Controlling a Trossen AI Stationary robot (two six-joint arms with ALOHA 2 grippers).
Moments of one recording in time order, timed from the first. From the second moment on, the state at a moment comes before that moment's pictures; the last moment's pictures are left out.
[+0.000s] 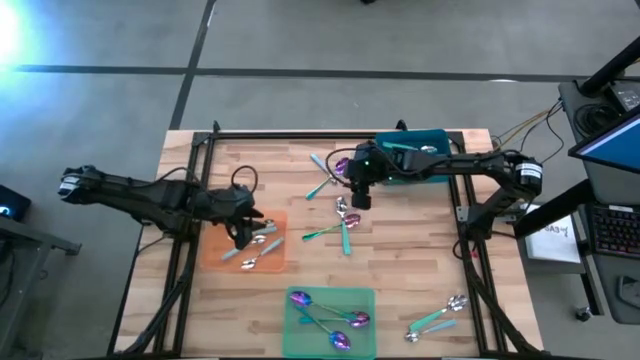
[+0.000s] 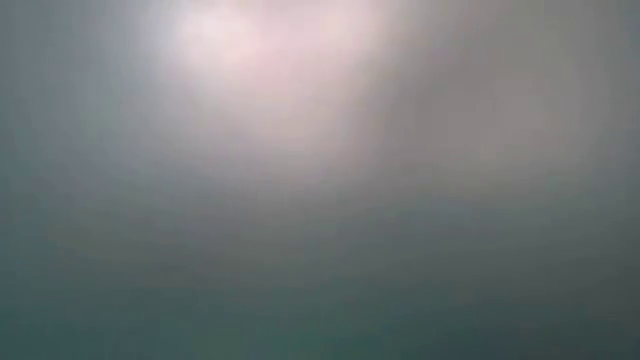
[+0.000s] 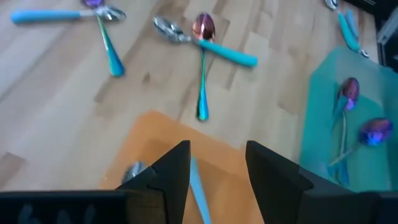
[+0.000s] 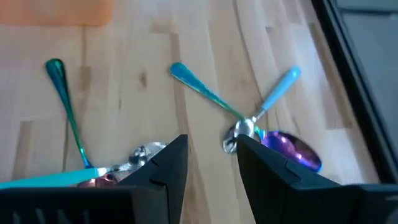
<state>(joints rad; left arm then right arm) -0.15 0.90 0.74 -0.61 -0.17 -0.53 -0.31 1.58 1.08 -0.31 -0.05 -0.24</state>
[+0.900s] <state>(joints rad) -0.15 0.90 0.74 -0.60 -0.20 -0.48 -0.07 1.90 1.22 -0.46 -0.14 -0.18</state>
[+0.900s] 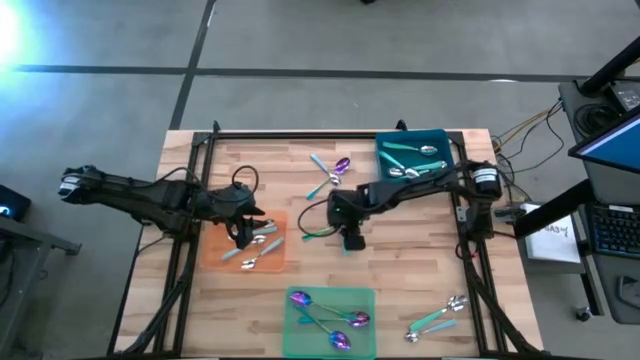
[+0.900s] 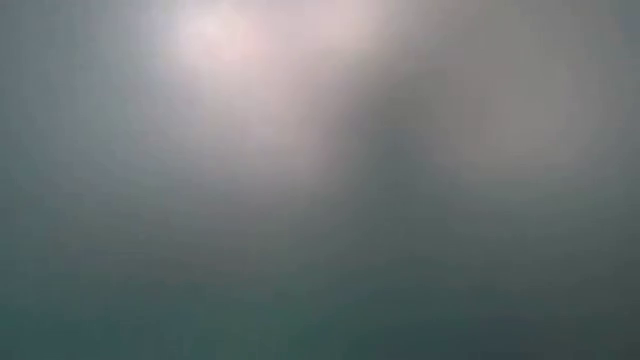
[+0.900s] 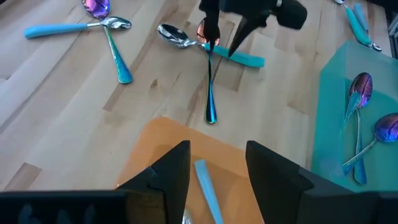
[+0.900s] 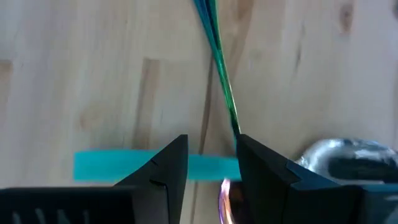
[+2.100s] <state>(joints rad) -0.15 0.90 0.74 -0.60 -0.25 -0.45 -0.07 1.98 1.31 -0.49 -0.04 -0.23</state>
